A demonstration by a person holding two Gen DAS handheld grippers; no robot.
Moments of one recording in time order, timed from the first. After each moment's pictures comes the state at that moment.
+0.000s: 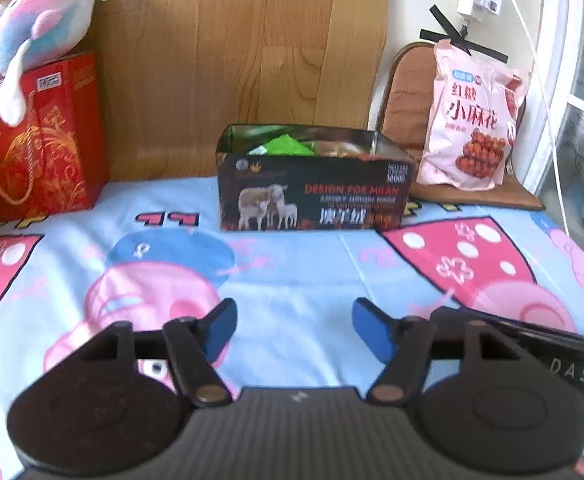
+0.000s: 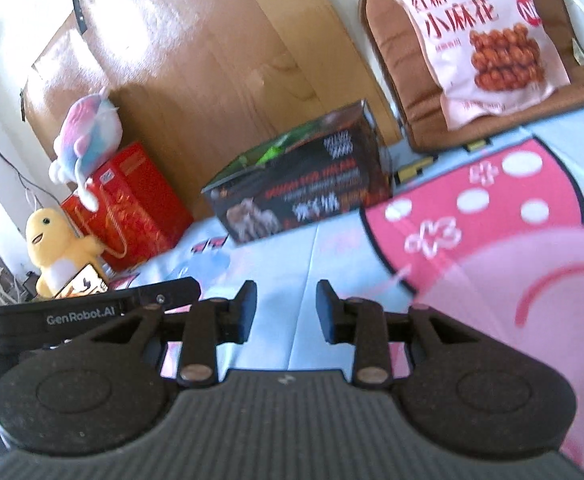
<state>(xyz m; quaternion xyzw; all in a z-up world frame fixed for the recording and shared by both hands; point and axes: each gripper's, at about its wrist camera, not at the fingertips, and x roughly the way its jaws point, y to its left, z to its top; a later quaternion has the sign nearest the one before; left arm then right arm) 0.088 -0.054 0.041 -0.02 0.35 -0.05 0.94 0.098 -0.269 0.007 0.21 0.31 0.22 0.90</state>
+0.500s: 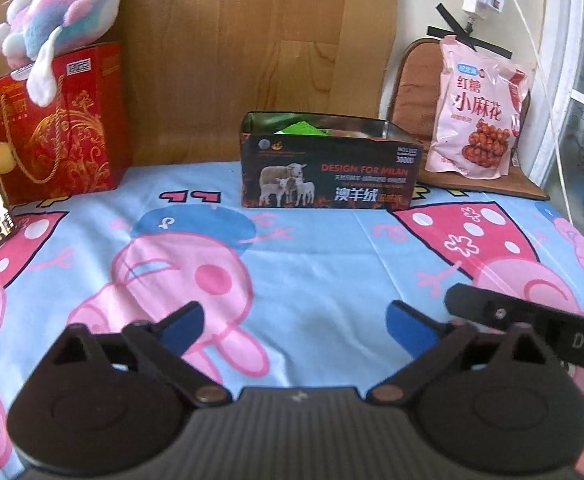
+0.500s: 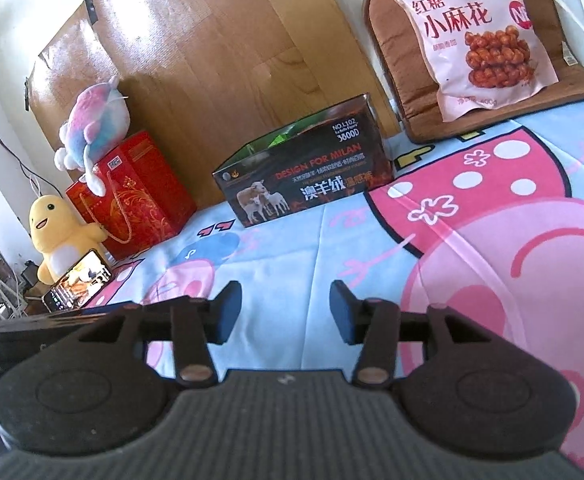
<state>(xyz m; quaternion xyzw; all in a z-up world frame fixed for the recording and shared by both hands) 0.060 -0.043 0.036 -0.02 0.35 -0.03 0.94 0.071 -0.260 0.010 0.20 0.30 0.21 0.91</state>
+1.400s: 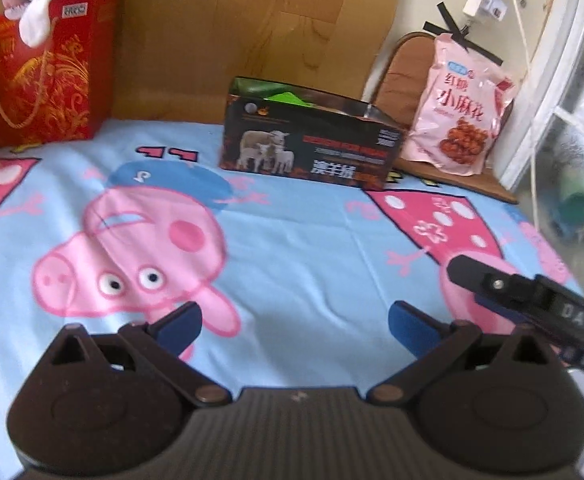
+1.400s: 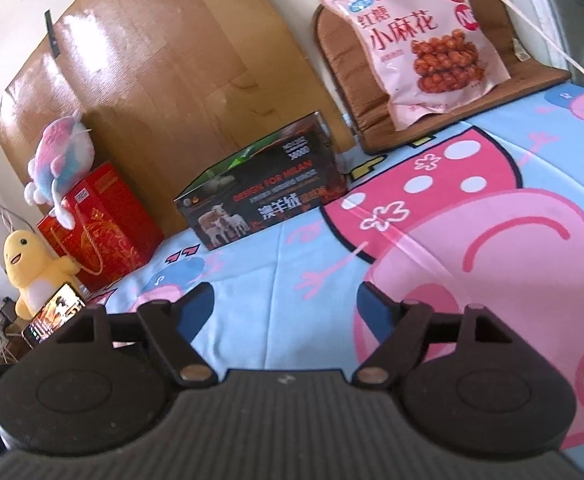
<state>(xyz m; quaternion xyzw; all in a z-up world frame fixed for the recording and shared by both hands) 0.055 -0.028 0.028 -0.09 0.38 -0.09 0.91 0.063 -0.275 0.004 0.23 0.29 0.14 0.92</state>
